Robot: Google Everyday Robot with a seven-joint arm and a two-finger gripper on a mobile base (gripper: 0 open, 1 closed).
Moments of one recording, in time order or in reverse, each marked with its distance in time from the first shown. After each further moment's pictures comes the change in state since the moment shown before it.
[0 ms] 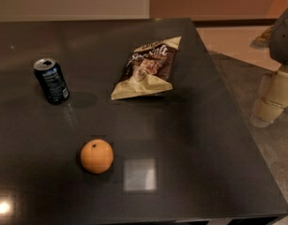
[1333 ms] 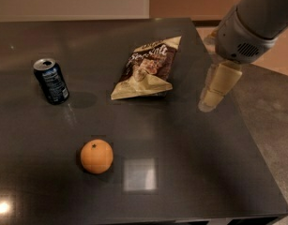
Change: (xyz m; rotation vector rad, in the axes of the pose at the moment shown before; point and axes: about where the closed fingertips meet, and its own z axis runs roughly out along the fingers) arm -0.078 -0.029 0.050 -0.013 -0.154 -0.061
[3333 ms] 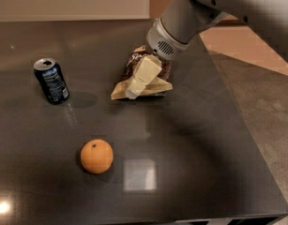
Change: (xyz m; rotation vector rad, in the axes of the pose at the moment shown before) arm -0.137 -0.017 0.095 -0.154 -0.237 0.113
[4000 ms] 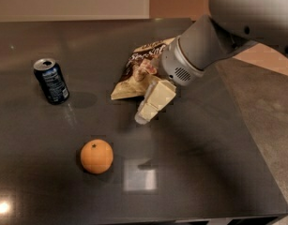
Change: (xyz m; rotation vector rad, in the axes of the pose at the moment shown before) arm 0.030 0.051 -0.010 -0.010 -0.079 -0.048
